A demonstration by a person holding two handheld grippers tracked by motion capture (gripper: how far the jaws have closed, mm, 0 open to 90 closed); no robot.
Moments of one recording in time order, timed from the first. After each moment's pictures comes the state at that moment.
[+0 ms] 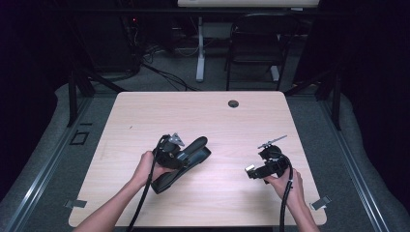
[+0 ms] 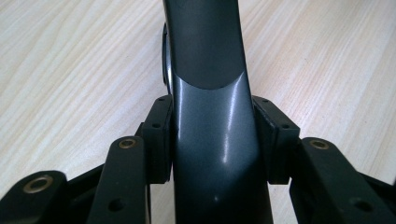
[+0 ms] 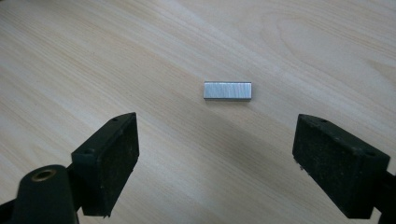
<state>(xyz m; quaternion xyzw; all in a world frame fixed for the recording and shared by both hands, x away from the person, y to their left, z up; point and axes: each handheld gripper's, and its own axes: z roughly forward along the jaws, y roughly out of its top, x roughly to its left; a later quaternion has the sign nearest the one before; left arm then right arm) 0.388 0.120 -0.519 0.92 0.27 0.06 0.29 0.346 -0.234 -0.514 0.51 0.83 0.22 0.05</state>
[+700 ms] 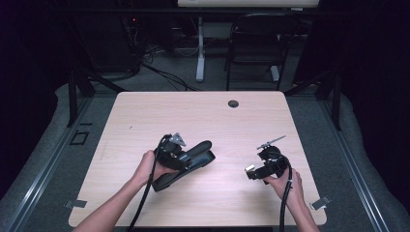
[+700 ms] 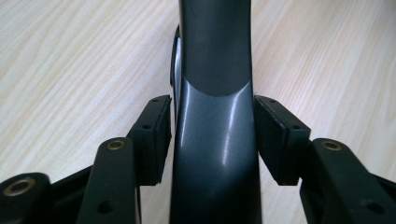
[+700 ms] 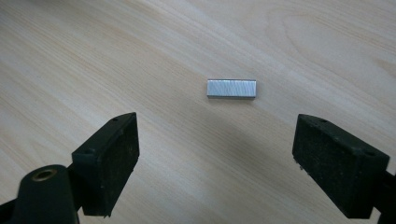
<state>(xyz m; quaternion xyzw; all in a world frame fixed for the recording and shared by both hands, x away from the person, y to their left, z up) 0.387 0.116 -0.513 0.91 0.28 0.05 0.30 0.346 -0.232 -0.516 0.50 0.84 0.22 0.04</state>
